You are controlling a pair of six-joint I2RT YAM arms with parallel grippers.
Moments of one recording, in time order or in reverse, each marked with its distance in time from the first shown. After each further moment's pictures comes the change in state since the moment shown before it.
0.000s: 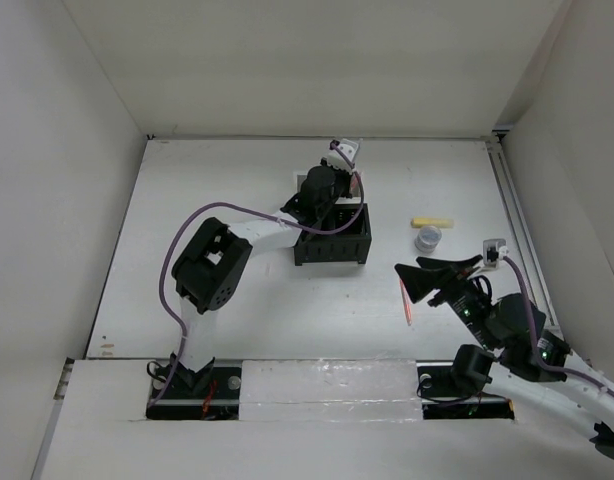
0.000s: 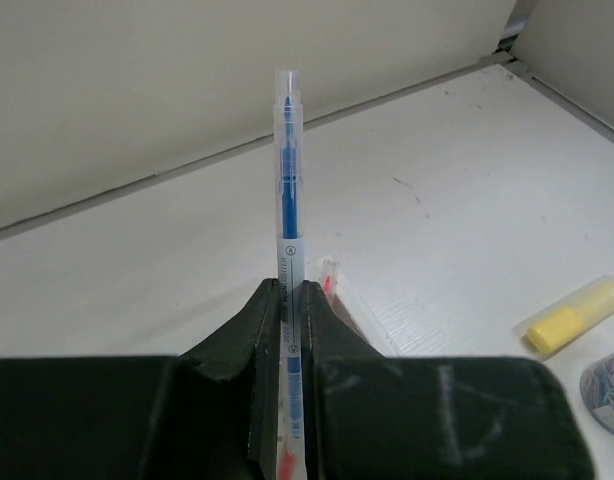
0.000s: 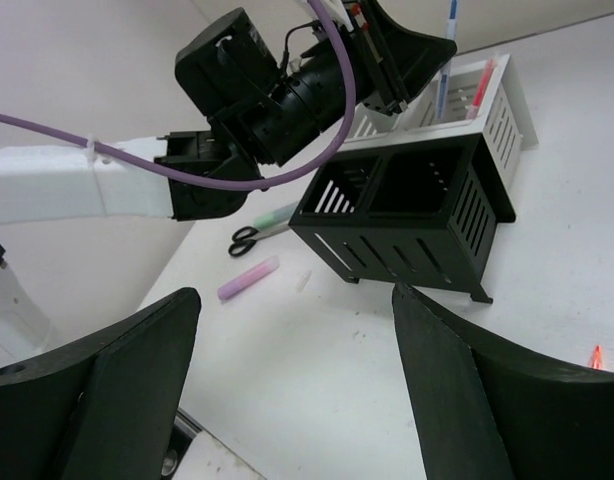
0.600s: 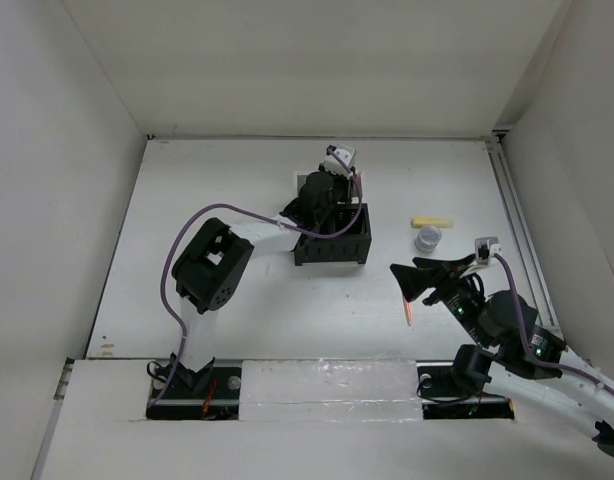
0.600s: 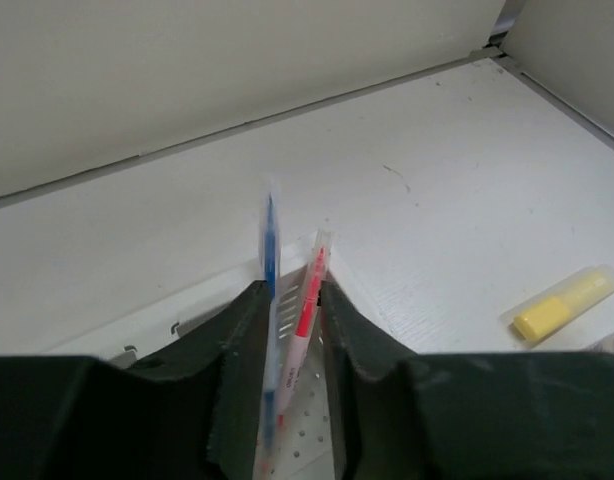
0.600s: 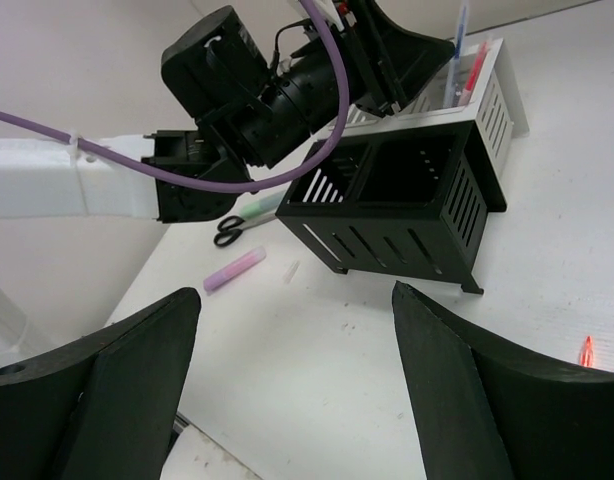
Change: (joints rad) left arm 0.000 0.005 -0.053 0.046 0.010 -0.048; right arm 0.000 0.052 0.000 0.001 0.008 0.000
